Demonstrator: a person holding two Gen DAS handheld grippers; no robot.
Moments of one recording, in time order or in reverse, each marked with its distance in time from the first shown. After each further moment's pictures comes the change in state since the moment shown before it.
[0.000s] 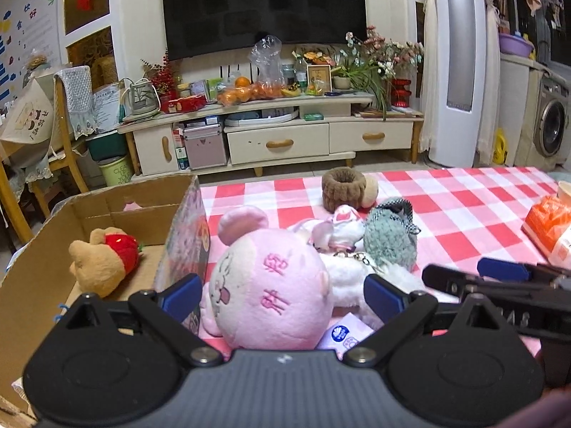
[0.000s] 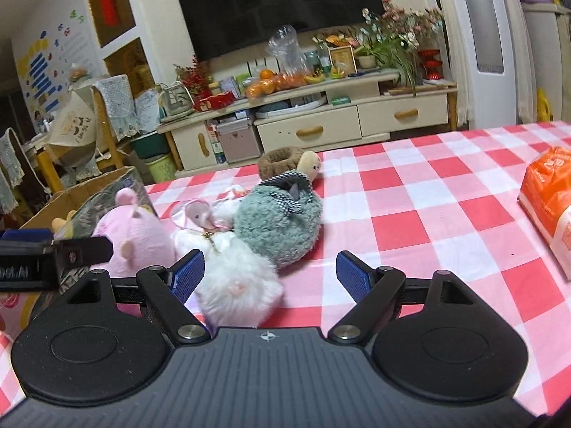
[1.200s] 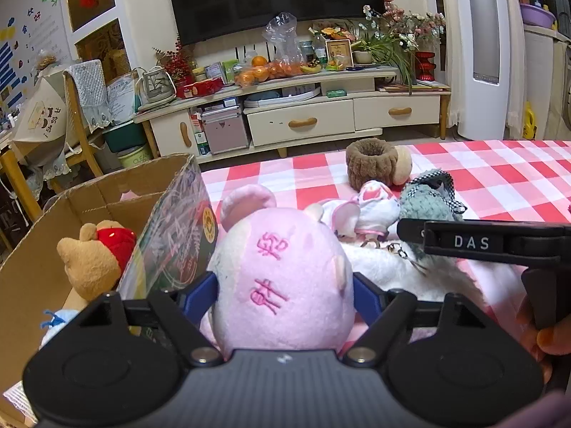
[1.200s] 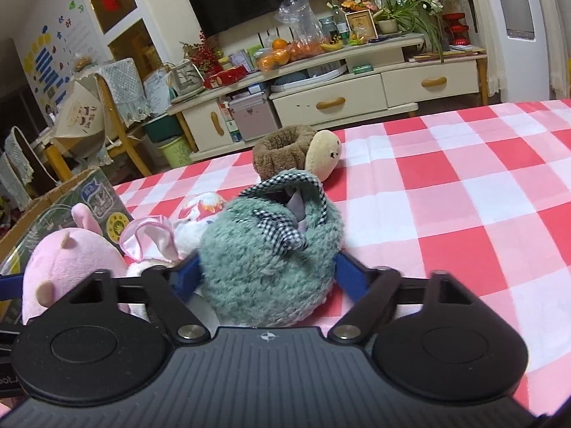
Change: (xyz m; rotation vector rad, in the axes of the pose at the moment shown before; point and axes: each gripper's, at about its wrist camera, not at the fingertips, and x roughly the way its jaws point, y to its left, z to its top) left arm 0.047 -0.010 0.000 0.032 0.061 0.107; right arm 0.092 -0.015 0.025 0.036 0.092 0.102
